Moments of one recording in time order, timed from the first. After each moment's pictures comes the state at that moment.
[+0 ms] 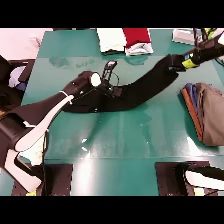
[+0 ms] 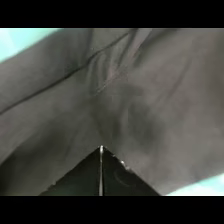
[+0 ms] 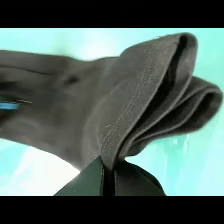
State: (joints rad) left arm -0.60 -1.79 1.56 1.17 -0.79 -1.58; right arm 0.12 -1.31 1.65 -1.30 1.38 1.59
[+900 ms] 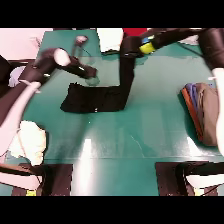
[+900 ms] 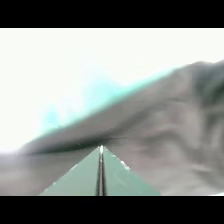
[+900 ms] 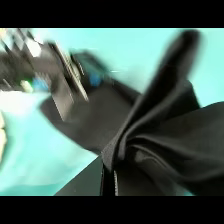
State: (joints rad) left arm -0.33 -1.54 1.59 1.39 -0.97 -1.56; right arm 0.46 -1.55 2.02 -1.14 1.30 1.68
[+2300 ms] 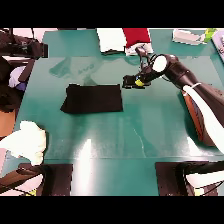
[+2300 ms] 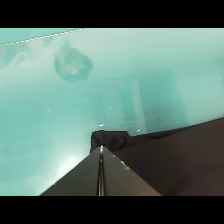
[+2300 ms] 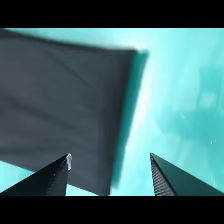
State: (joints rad) left arm -0.20 -1.16 1.59 1.59 -1.11 -1.56; right arm 0.39 -1.58 1.50 -1.26 1.06 1.78
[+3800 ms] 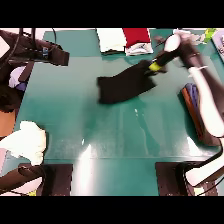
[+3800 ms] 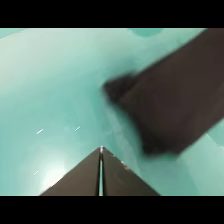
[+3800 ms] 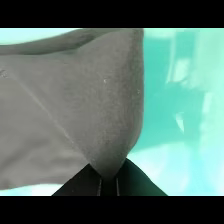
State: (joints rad) left arm -0.39 -1.16 1.59 1.53 -1.11 -1.54; right arm 0.16 -1.71 1.86 -1.41 1.34 1.87
